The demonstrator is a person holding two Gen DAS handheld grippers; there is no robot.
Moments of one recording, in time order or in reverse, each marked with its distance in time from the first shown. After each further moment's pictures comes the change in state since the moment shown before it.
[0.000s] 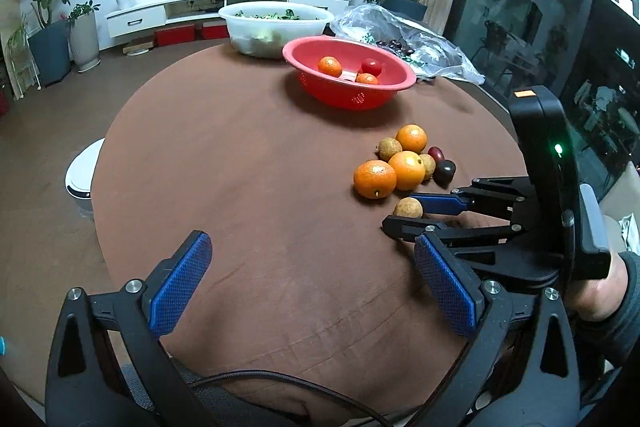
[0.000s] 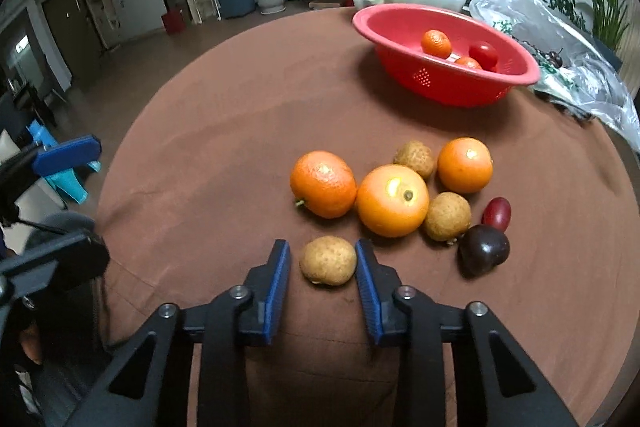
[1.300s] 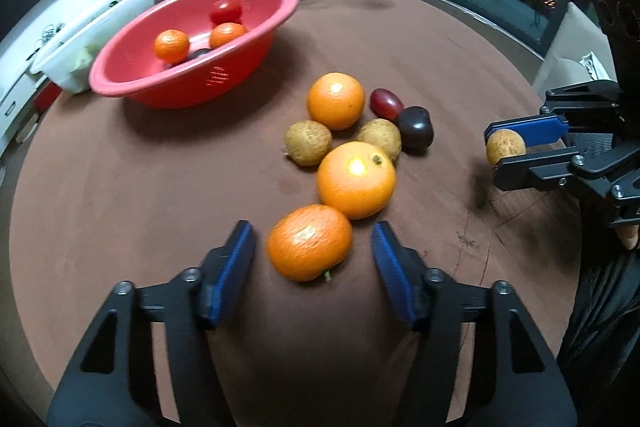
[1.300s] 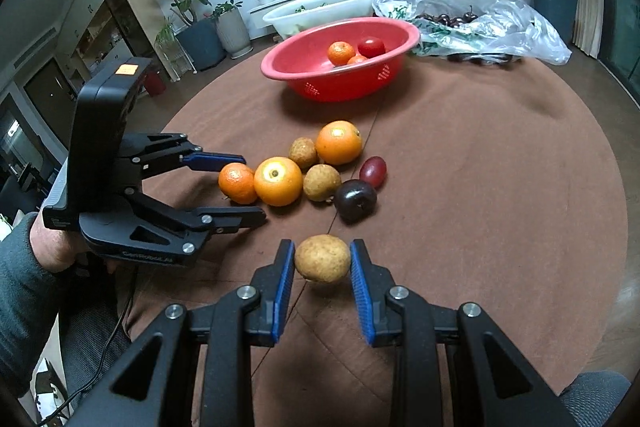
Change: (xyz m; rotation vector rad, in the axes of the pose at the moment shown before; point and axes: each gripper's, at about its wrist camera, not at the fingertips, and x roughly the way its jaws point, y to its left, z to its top) left arm 0.154 -0.063 0.062 0.519 0.263 -0.235; right arm -0.062 -0.079 -0.041 0.263 -0.095 0.059
